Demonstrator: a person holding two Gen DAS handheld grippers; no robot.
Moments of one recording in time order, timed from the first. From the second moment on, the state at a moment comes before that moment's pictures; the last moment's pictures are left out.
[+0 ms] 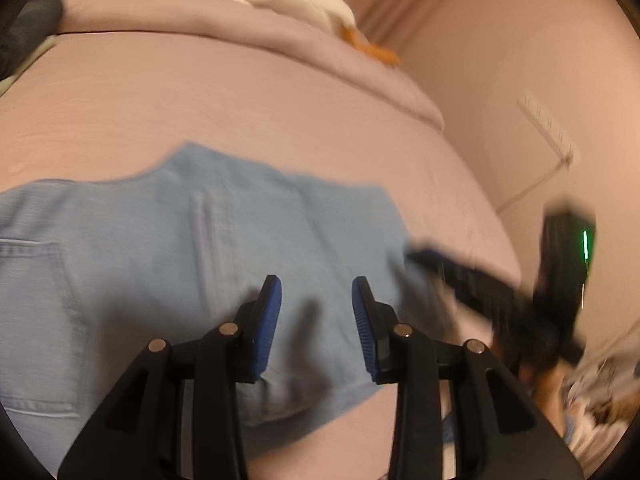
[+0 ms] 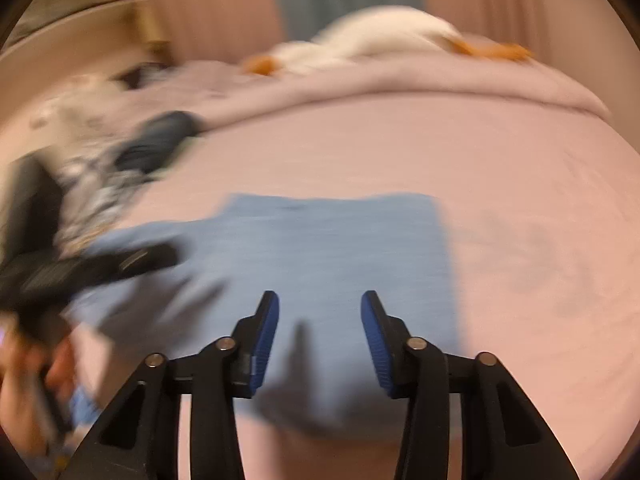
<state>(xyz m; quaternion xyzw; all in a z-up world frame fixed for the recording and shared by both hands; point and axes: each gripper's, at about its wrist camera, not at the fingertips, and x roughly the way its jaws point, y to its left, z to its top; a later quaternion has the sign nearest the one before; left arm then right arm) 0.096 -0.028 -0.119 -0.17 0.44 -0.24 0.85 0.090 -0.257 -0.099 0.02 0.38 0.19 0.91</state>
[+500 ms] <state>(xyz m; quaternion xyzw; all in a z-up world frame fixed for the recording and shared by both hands) 0.093 -0.034 -0.154 -0.16 0.49 -0.23 0.82 0.157 -0.250 -0.120 -0.03 0.45 0.12 0.89</state>
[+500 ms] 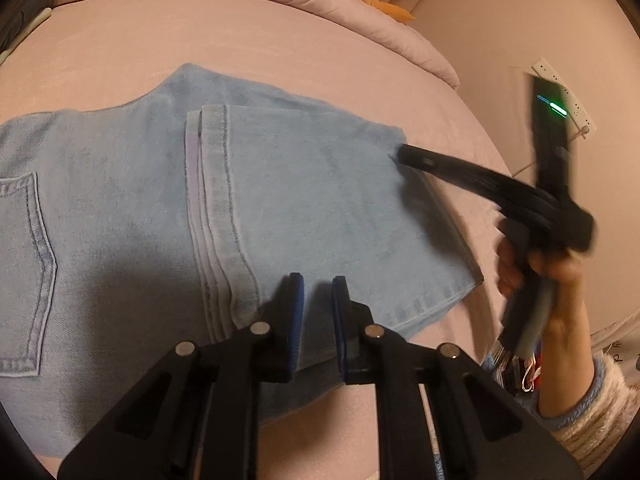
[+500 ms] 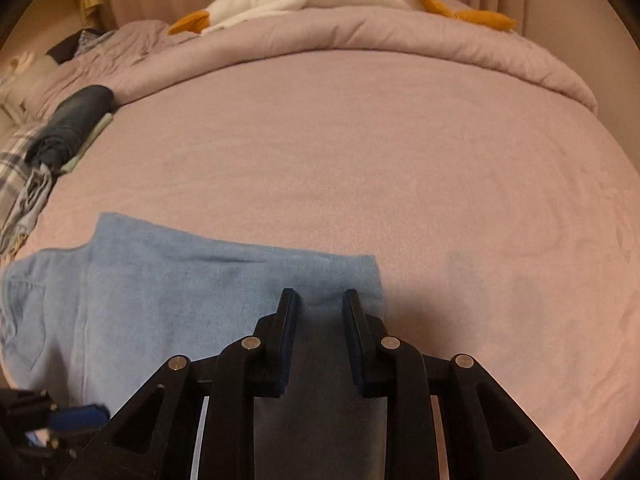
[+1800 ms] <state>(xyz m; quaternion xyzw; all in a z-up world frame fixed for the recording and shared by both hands) -0.052 0.147 -0.139 -0.36 0.40 -0.05 0.84 0.045 -0.133 -0.135 -0.09 0.38 0.28 0.88</state>
